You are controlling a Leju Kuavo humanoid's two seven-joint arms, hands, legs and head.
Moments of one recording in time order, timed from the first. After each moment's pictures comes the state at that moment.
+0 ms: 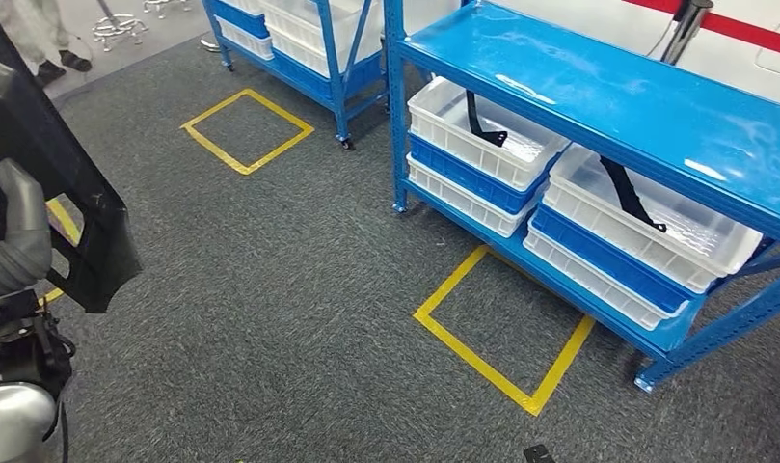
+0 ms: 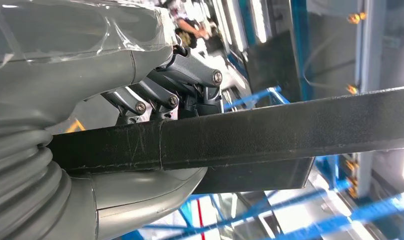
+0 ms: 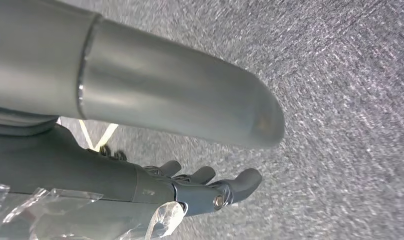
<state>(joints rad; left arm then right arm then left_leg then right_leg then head) -0.37 0.39 -0.44 -1.90 -0.27 0.68 0.20 -0.25 -0.18 0.72 -0.33 -0.12 -0.43 0.19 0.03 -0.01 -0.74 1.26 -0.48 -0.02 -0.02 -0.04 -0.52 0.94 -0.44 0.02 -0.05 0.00</state>
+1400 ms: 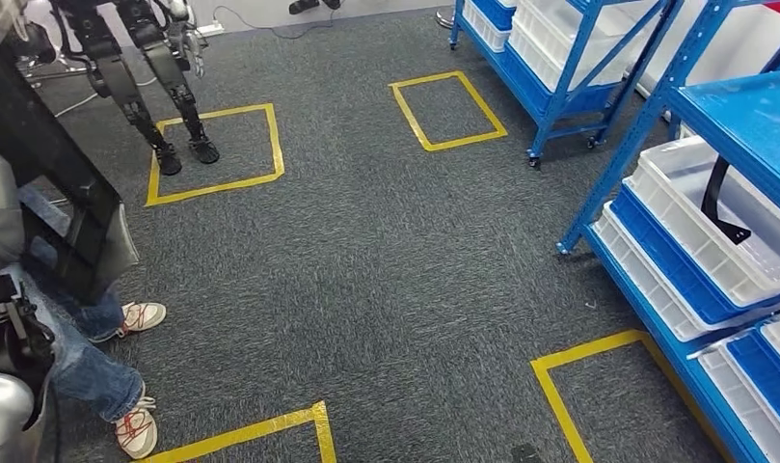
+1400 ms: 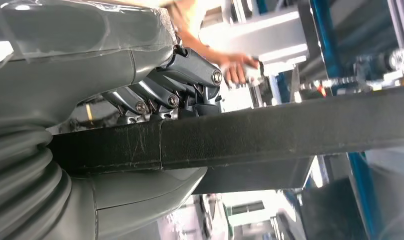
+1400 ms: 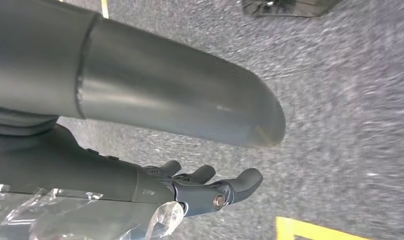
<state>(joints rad) -0.41 0.41 -0.42 -1.93 -0.23 0.68 0.30 -0.23 -0.18 0.70 -0.33 -0.12 -0.41 0.18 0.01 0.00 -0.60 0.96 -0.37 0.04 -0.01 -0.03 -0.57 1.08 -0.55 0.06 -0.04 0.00</state>
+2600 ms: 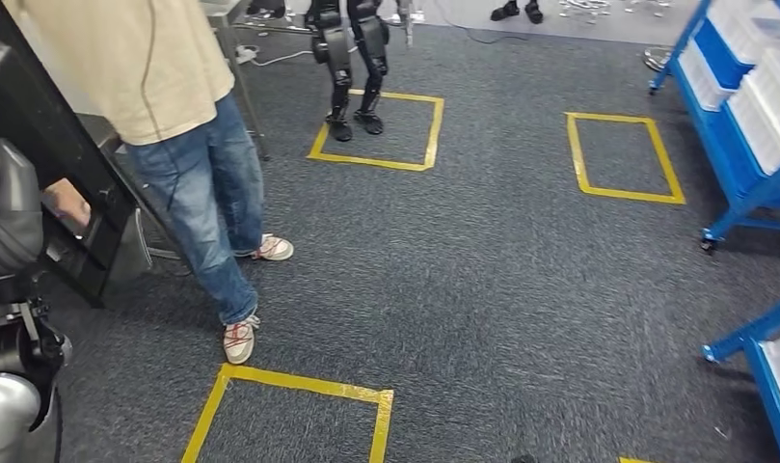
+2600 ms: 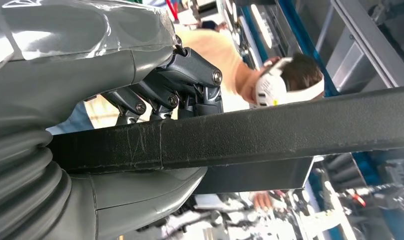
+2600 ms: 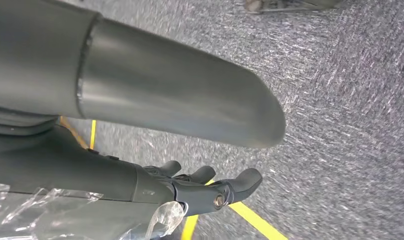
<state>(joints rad) -0.42 0.41 -0.45 -1.92 -0.21 0.67 0.30 -0.21 -0.17 0.68 -0.33 -0.11 -0.40 0.18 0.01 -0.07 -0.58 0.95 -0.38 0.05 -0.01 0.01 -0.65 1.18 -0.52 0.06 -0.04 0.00</state>
